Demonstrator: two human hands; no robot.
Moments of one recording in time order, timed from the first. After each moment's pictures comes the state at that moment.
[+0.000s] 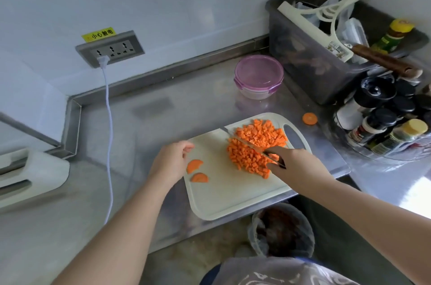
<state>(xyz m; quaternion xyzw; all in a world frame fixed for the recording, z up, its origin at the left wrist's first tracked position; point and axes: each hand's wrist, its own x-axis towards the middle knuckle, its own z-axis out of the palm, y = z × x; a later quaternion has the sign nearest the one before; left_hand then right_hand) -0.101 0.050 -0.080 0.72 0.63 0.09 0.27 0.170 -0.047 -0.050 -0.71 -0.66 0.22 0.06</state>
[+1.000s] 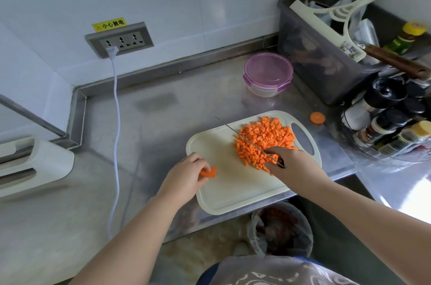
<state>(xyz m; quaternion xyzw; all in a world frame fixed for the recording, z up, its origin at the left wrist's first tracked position) -0.113 0.007 -0.098 0.83 0.51 0.04 0.21 0.143 -0.047 -0.049 -0.73 -0.62 0.28 0.09</state>
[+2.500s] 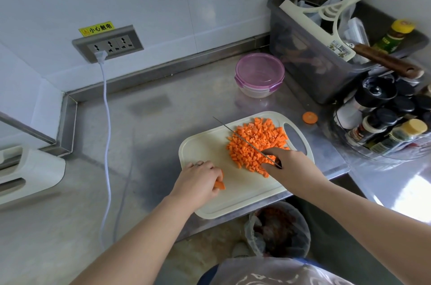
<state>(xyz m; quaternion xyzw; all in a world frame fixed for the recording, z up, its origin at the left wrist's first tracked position) -0.069 0.001 -0.084 0.89 0.43 -0.09 0.11 0.153 -0.049 -0.047 -0.73 -0.60 0.31 0.10</state>
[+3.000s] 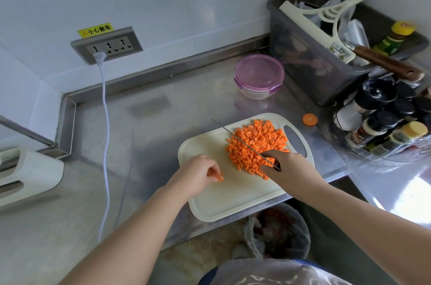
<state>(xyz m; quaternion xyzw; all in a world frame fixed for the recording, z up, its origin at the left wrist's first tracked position) -0.070 0.026 -0.081 0.80 0.49 -0.02 0.35 0.152 -0.046 -0.050 -0.73 -0.61 0.30 0.10</state>
